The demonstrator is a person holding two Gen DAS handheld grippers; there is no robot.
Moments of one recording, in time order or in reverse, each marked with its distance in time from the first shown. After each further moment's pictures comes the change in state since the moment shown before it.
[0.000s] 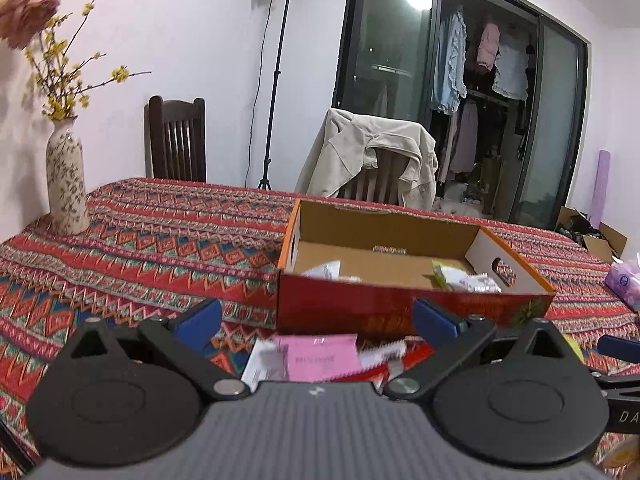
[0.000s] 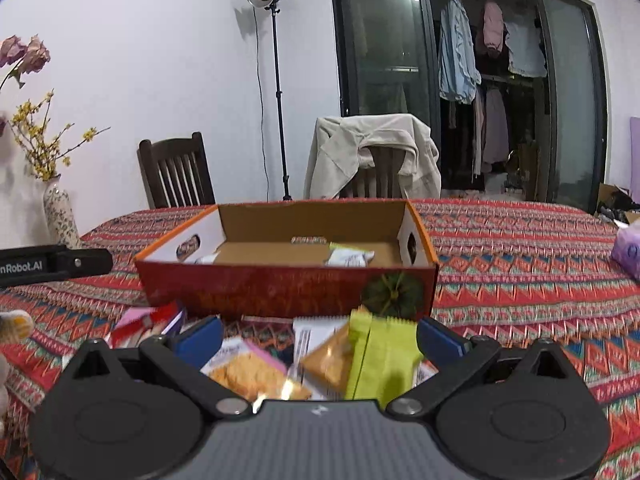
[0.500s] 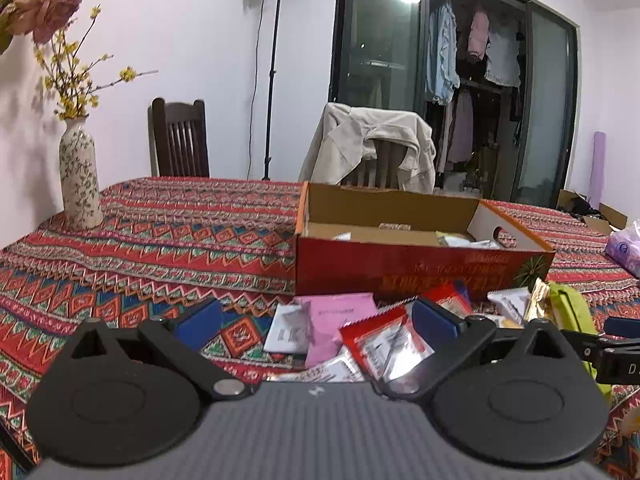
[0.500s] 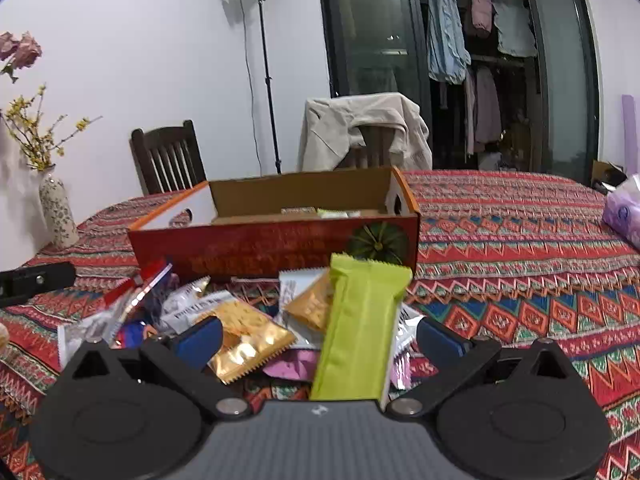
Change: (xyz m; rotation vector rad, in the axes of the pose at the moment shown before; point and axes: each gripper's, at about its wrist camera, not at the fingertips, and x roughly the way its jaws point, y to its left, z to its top) left arm -0.021 0.012 -0.027 0.054 0.008 0.009; right arm -0.006 -0.011 -0.029 0.043 0.049 -0.017
